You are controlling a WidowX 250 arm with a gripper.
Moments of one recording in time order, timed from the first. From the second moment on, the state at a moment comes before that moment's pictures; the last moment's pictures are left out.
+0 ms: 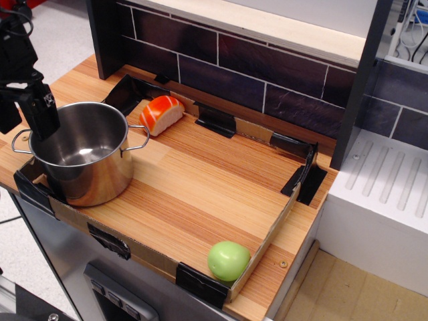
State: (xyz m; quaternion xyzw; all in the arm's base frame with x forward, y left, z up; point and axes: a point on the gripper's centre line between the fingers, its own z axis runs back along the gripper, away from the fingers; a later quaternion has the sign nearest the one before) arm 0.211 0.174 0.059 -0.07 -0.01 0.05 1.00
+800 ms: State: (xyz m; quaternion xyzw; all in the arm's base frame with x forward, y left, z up) arm 0.202 0.165 0.029 -0.02 0.00 0.12 0.99
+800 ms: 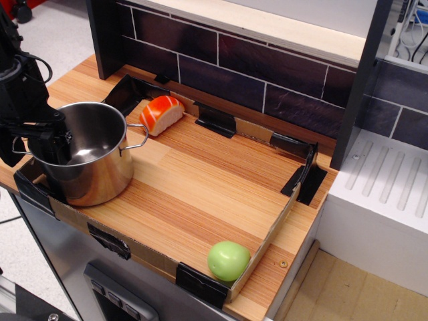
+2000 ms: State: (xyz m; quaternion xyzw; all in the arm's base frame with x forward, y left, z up) arm 0.243 0.097 0.108 0.30 -0.14 0.14 0.93
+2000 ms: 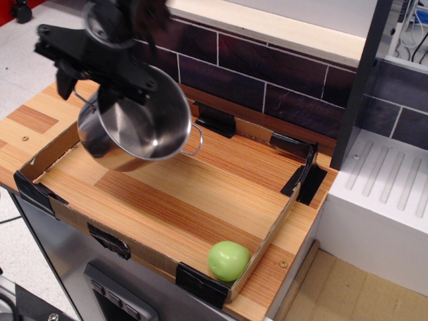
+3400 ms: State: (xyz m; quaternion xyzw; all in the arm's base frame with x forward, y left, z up) arm 0.235 0.094 0.073 0.33 -0.29 0.02 0.90
